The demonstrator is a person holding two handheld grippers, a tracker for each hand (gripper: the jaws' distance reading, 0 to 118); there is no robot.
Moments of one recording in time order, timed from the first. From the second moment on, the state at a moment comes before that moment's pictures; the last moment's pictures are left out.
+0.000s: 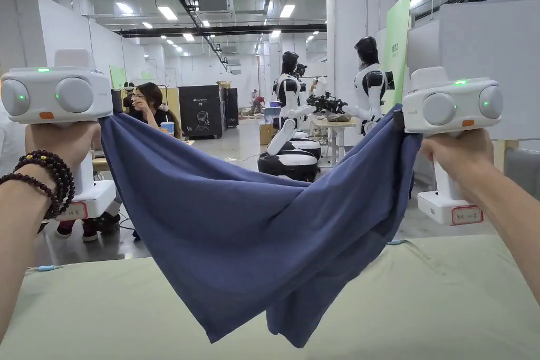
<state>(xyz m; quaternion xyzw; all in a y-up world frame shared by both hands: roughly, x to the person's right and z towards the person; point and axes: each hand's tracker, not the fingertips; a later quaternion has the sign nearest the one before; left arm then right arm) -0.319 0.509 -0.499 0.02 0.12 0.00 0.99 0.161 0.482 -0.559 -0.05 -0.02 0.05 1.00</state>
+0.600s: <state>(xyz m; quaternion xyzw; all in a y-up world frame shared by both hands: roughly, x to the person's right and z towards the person) -0.301 0.373 -0.505 -0.07 0.06 0.01 1.00 0.152 0.344 -0.542 -0.14 0.00 0.05 0.99</state>
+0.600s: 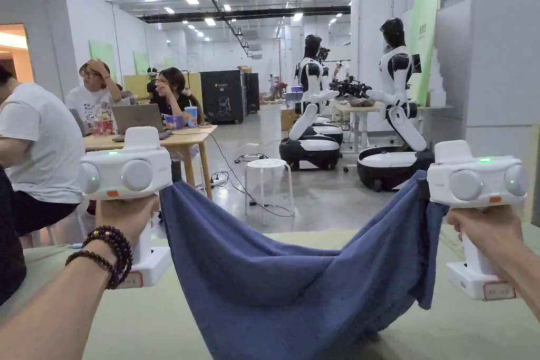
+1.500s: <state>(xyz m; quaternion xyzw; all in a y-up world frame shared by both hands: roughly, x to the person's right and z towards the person) -0.295 0.132 -0.170 -0.24 -0.01 0.03 0.97 0.221 0.120 -0.213 -0.31 0.07 0.11 0.94</state>
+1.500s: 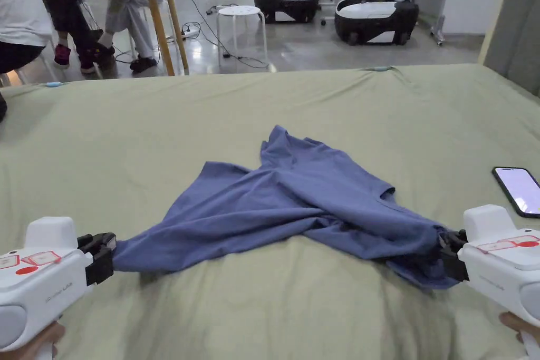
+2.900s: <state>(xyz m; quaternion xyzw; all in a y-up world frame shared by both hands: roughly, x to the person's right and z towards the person) -0.291 0.107 -0.136 -0.34 0.03 0.02 0.94 0.174 0.163 -0.225 -0.29 0.08 0.10 0.95</state>
